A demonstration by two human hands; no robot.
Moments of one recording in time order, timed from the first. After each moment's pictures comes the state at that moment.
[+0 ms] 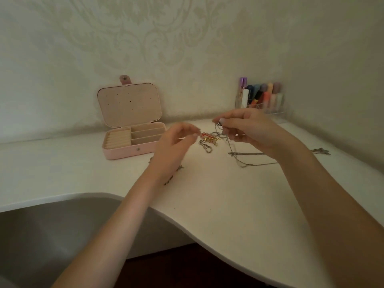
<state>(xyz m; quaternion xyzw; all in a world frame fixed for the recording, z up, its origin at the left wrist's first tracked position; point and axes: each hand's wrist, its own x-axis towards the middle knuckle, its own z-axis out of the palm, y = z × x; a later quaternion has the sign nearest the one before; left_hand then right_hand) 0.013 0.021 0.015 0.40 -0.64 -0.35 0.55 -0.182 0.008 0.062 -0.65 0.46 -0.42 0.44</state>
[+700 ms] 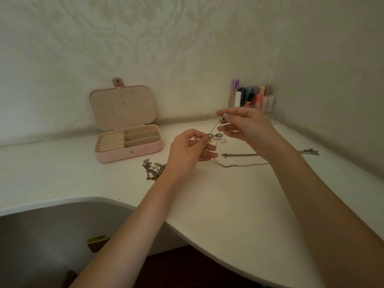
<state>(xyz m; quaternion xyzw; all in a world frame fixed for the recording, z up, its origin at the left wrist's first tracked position) -0.031 0.017 0.014 0.43 -0.56 -0.47 0.53 -0.188 0.006 0.058 -0.58 0.44 -0.53 0.44</state>
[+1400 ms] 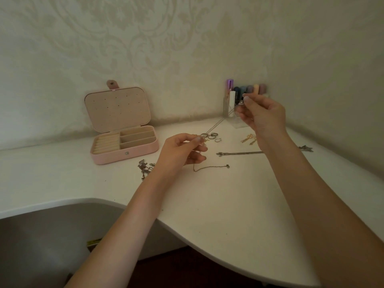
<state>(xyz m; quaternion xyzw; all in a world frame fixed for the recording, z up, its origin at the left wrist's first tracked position) -0.021 0.025 0.018 0.43 -0.56 -0.50 0.51 -0.205 0.001 0.065 -0.38 0.40 -0.72 0.41</state>
